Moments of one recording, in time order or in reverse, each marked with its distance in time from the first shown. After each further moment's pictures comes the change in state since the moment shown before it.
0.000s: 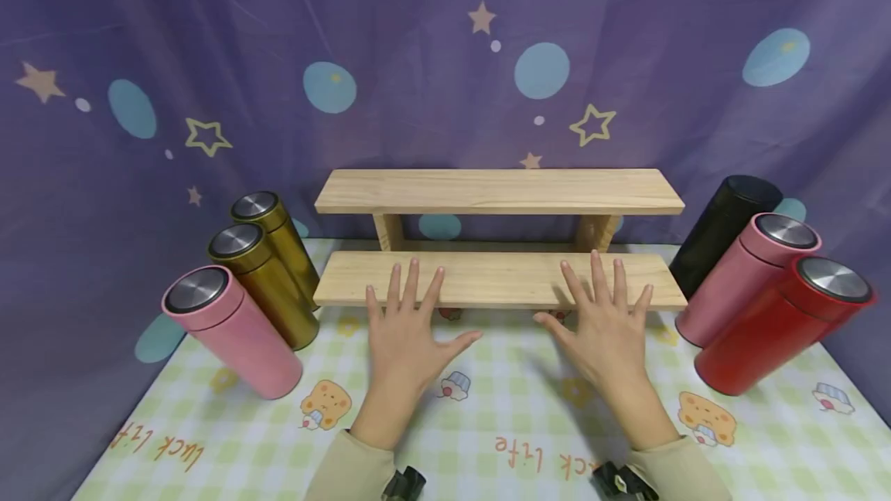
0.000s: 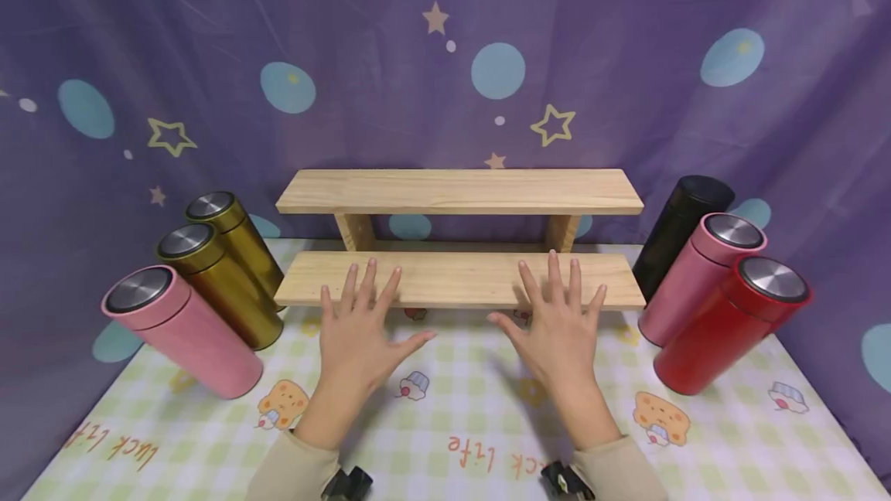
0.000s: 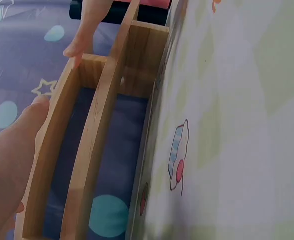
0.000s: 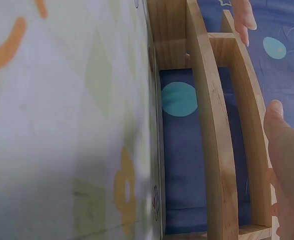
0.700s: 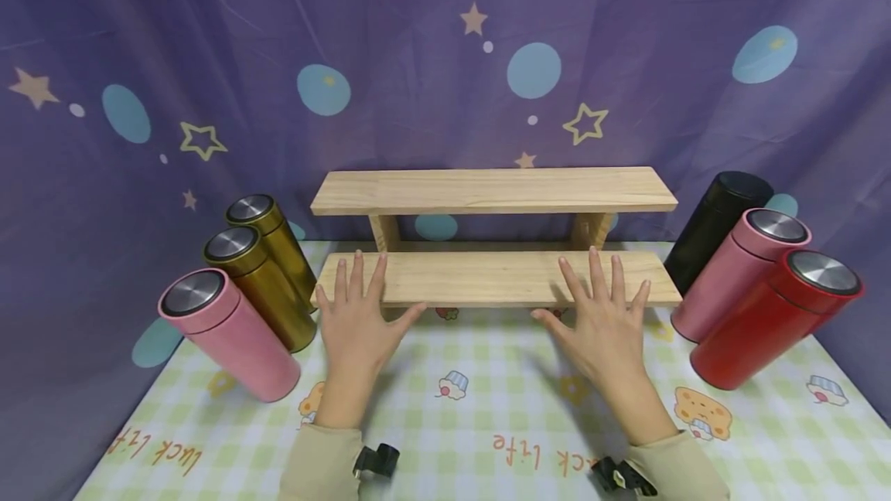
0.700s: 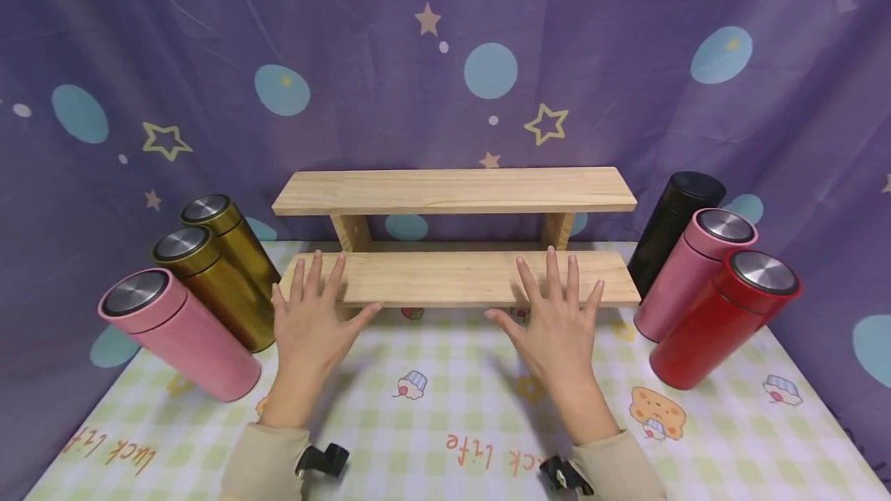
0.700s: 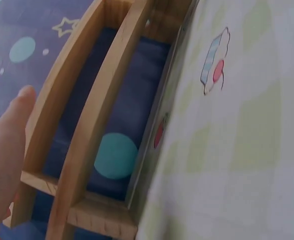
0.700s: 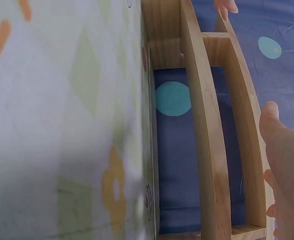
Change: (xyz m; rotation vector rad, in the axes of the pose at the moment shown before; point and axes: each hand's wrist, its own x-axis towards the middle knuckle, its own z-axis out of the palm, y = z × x) left_hand 0.010 -0.055 0.001 -0.092 0.008 -0.145; right_hand -0.001 0.000 -0.004 0.006 0.002 0.013
